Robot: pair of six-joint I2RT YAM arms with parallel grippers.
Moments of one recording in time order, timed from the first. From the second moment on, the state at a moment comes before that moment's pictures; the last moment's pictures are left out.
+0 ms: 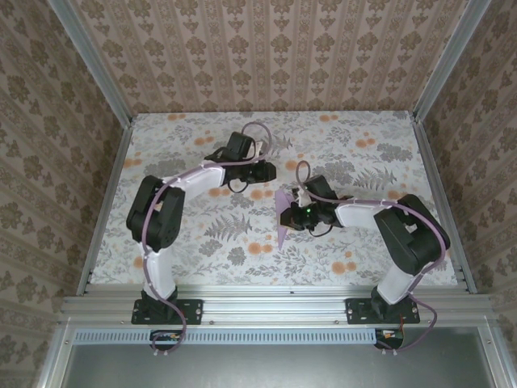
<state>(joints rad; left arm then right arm) -0.58 1.92 1.33 -0.24 0.45 -0.49 0.48 1.68 0.77 -0.02 -0.61 0.76</state>
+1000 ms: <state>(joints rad) -0.83 1.71 0.97 -0.29 0.35 -0.57 0.34 1.63 0.73 -0.06 -0.64 0.76</state>
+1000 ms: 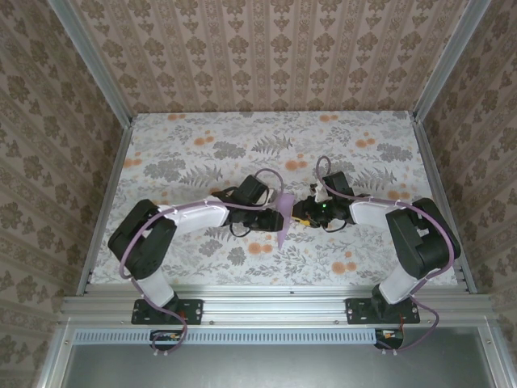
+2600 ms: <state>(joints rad) -0.81 1.77 0.91 -0.19 0.35 -0.64 0.44 1.72 0.73 0.09 -0.69 0.87</state>
